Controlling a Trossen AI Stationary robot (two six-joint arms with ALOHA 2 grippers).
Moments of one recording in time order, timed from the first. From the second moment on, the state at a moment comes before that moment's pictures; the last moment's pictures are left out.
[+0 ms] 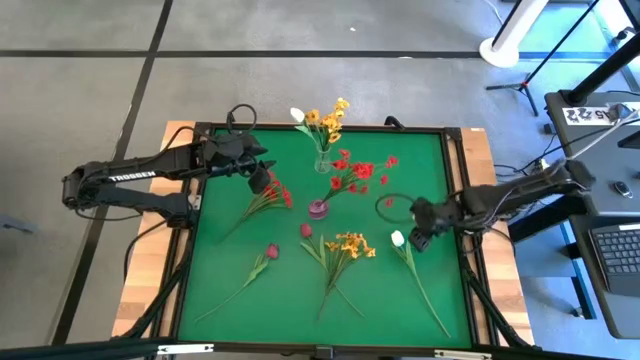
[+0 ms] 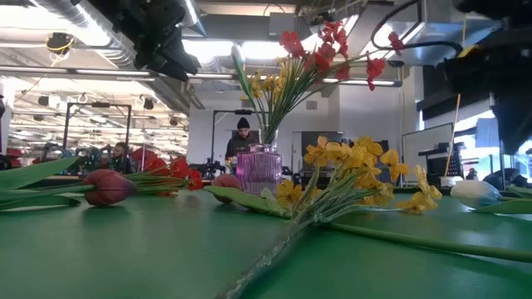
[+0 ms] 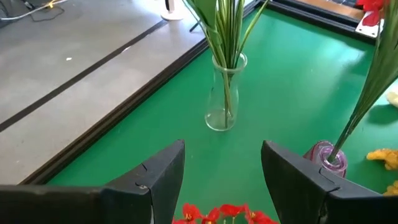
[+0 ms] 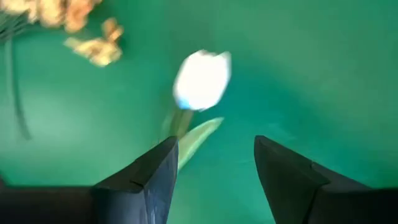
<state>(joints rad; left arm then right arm) 0.29 0.98 0.83 -0.46 -0.31 -0.23 0.29 0.94 0.64 -0.89 -0.02 1.07</state>
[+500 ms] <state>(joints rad) 0.25 1.07 0.84 -0.45 -0.31 -0.29 0.65 1.15 0.64 -0.75 0.03 1.39</state>
